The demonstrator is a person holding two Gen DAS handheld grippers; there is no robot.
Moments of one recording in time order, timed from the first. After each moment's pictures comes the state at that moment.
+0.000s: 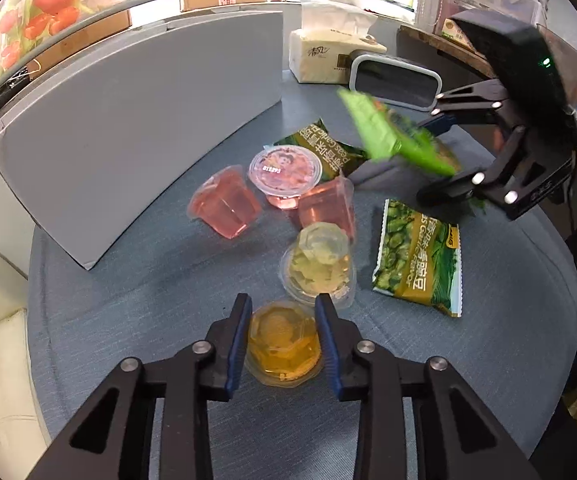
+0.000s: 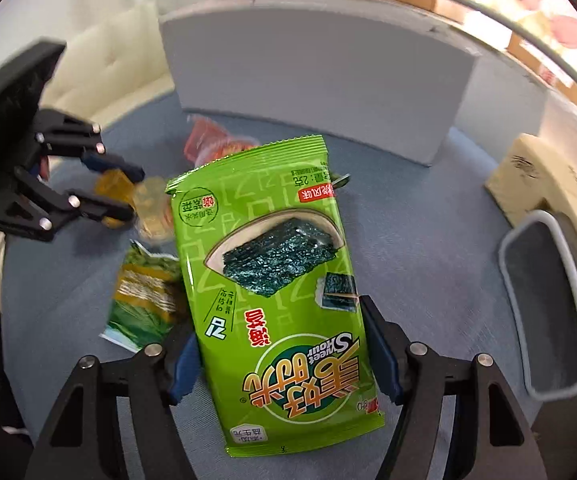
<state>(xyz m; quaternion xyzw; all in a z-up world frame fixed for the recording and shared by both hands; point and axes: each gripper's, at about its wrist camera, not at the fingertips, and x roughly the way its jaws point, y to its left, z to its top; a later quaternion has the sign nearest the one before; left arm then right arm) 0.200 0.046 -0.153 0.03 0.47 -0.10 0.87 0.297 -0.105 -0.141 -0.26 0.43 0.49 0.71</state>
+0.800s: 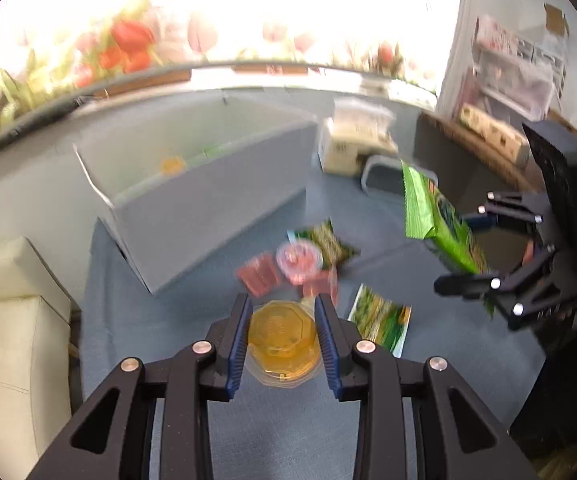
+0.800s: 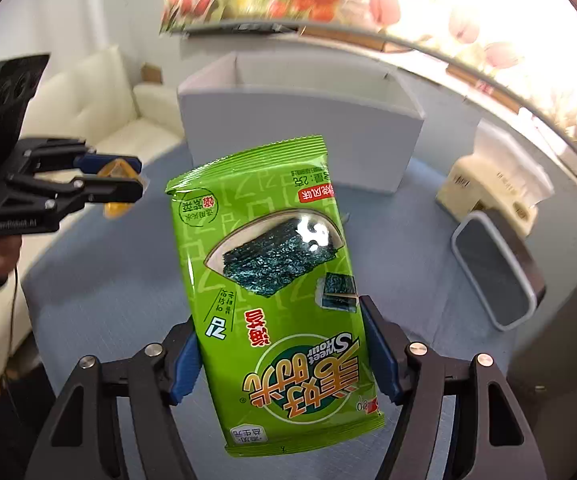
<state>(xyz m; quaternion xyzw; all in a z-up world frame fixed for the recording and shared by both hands) 0.153 0.067 -0.056 -0.04 0.38 -0.04 0.92 0.227 -0.108 -0.060 -0.21 0.41 0.42 0.79</state>
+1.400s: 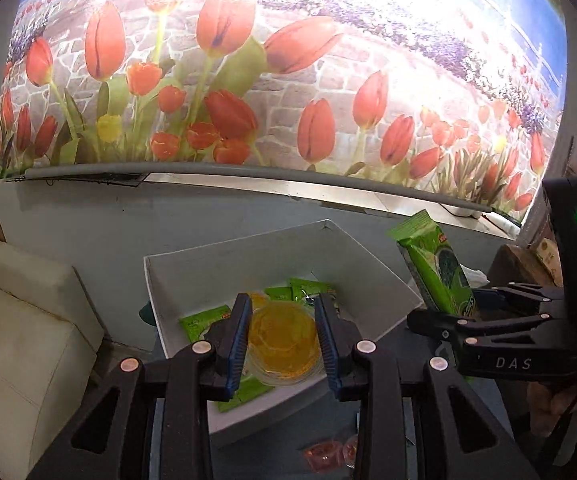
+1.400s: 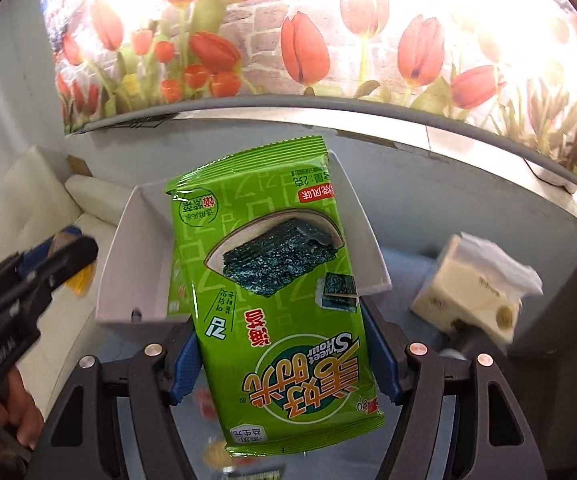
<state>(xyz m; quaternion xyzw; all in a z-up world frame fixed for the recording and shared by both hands) 0.271 0.157 0.016 -0.13 0.29 0.10 0.94 0.375 0.003 0.013 -0.10 0.45 0.32 0.83</state>
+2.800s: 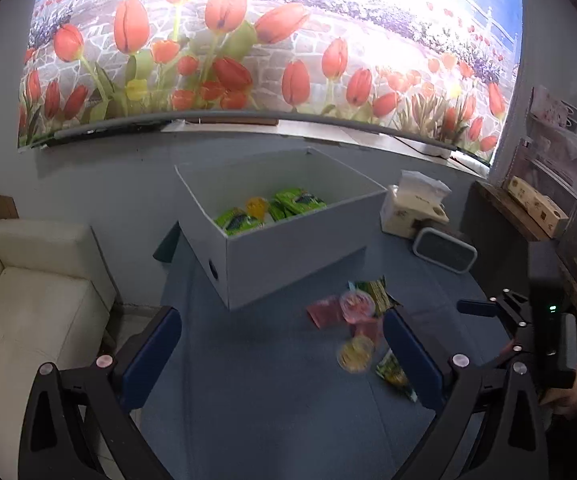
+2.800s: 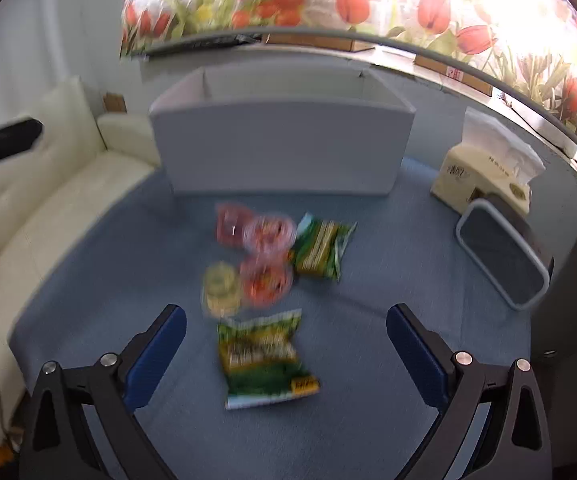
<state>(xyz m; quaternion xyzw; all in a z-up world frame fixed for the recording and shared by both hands) 0.101 0.104 -0.033 -0.10 0.32 0.07 0.94 0.197 -0.079 -0.065 -0.17 0.44 0.36 0.80</state>
